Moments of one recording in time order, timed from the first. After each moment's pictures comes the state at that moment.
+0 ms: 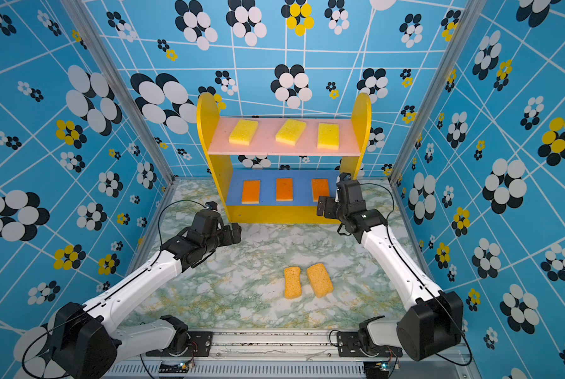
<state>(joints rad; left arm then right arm) -0.46 1.21 0.88 -0.42 -0.15 -0.50 0.31 1.30 1.18 -0.55 0.12 0.30</state>
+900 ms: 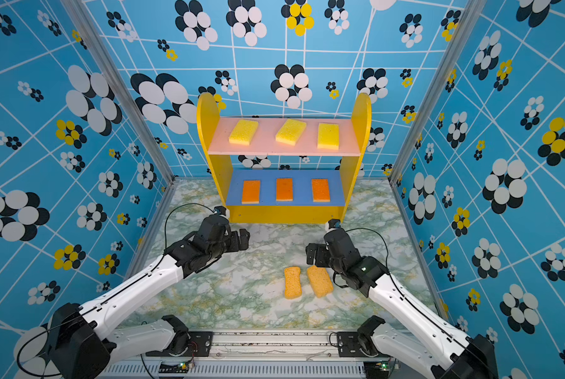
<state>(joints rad) -0.60 1.18 0.88 -0.45 -0.17 -0.57 0.65 0.96 0.73 -0.54 0.16 0.56</state>
